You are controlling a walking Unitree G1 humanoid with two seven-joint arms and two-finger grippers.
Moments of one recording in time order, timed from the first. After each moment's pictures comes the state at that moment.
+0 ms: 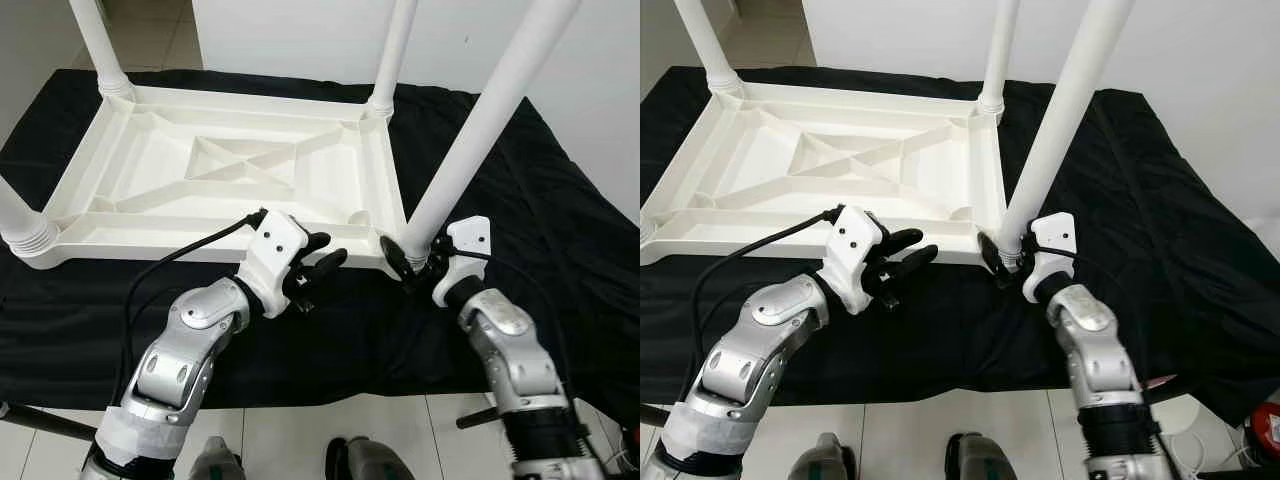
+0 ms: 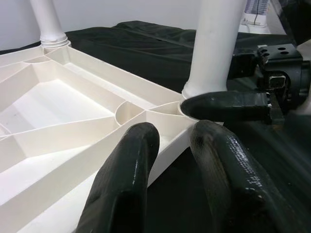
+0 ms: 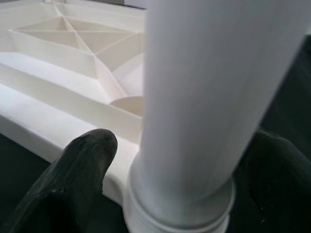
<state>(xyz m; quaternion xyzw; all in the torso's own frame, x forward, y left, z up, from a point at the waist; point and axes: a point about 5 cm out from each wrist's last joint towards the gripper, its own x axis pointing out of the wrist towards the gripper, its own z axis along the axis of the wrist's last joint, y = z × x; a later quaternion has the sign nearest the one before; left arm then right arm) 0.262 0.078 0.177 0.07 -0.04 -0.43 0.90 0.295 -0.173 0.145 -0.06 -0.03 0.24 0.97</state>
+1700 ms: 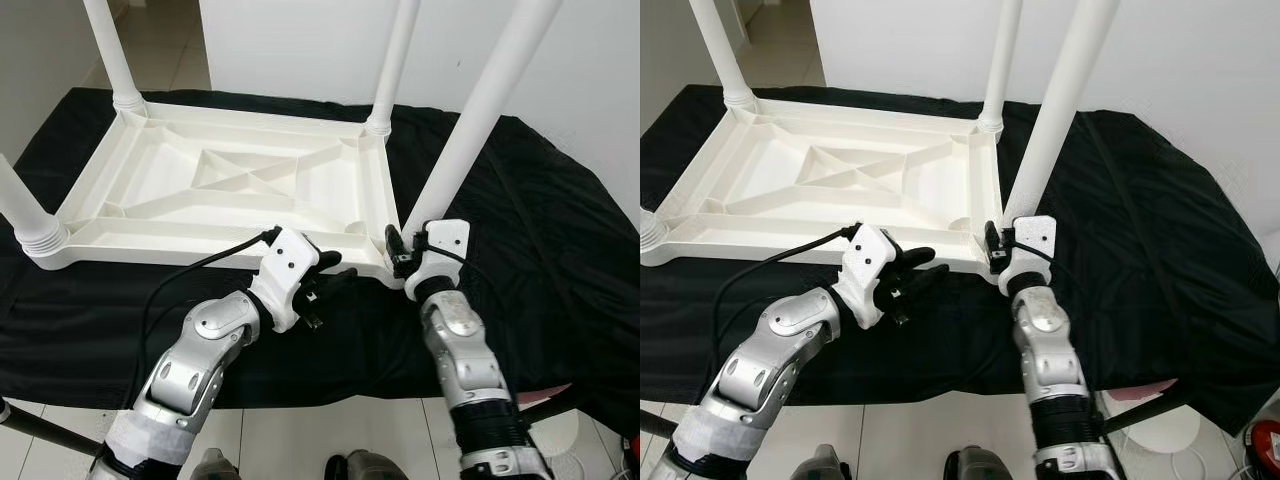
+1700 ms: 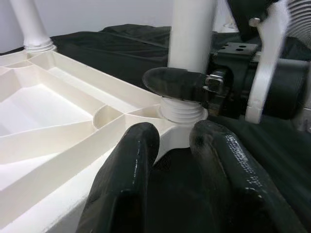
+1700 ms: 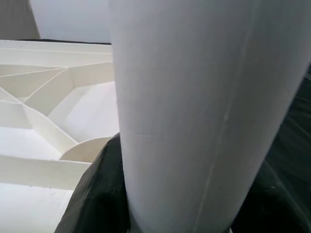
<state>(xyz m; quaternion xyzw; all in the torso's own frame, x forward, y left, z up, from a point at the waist) 0.265 0.067 0.158 0.05 -0.02 -0.45 0.89 0.304 -0.136 0.128 0.00 -0.04 0.02 1.00</state>
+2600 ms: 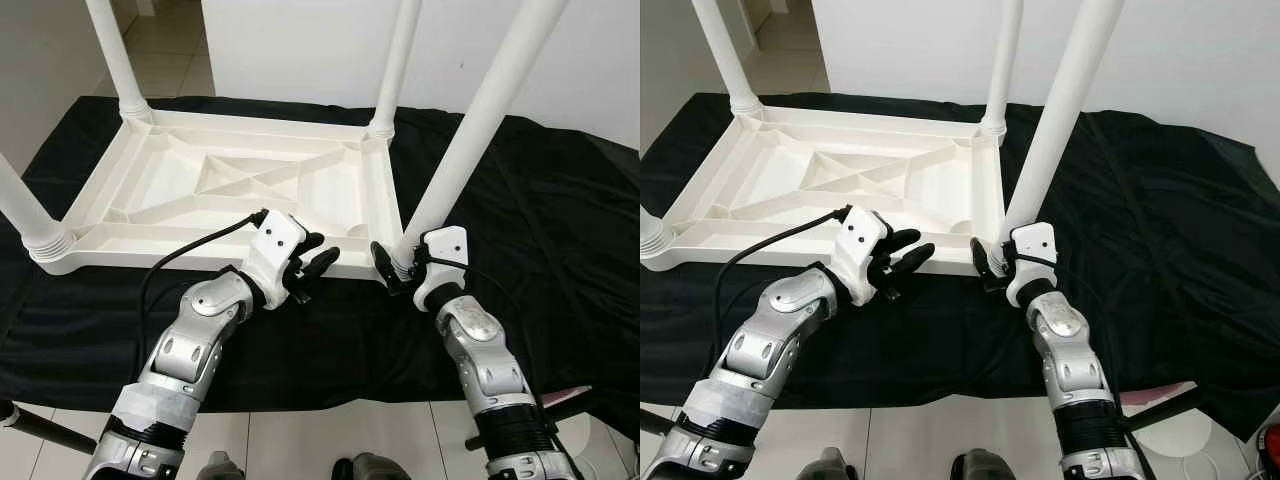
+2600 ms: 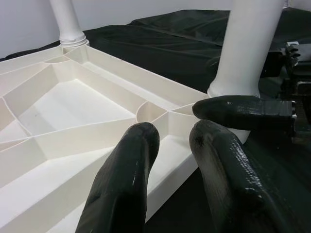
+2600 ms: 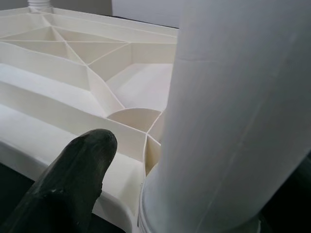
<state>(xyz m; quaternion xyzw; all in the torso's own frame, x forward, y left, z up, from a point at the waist) 0.290 0.080 0.154 0.08 -0.02 -0.41 0.91 0.299 -0.153 0.123 -0.05 -0.02 0.20 0.98</state>
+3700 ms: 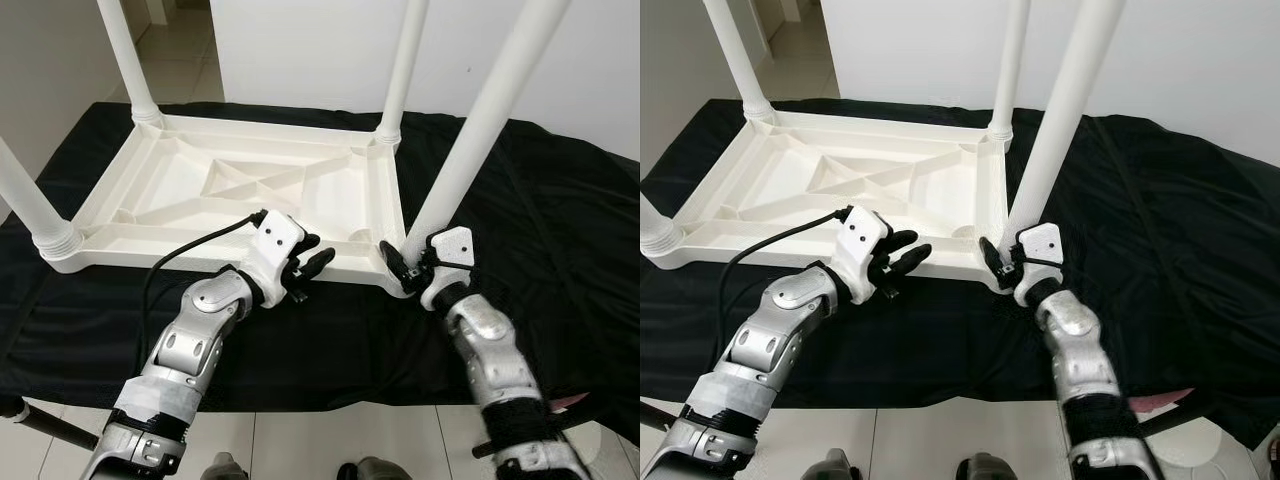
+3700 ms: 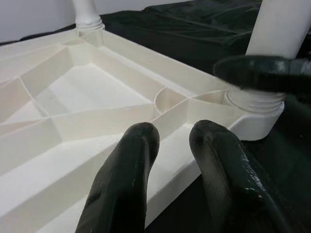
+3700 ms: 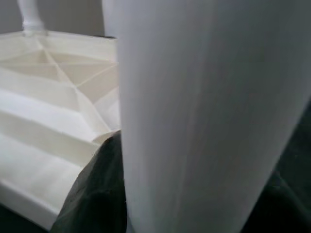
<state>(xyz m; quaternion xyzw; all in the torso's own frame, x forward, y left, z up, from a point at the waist) 0.297 0.087 0.143 0.07 0.01 -0.40 0.92 0.299 -0.157 0.122 -0.03 -0.05 0.15 0.99</state>
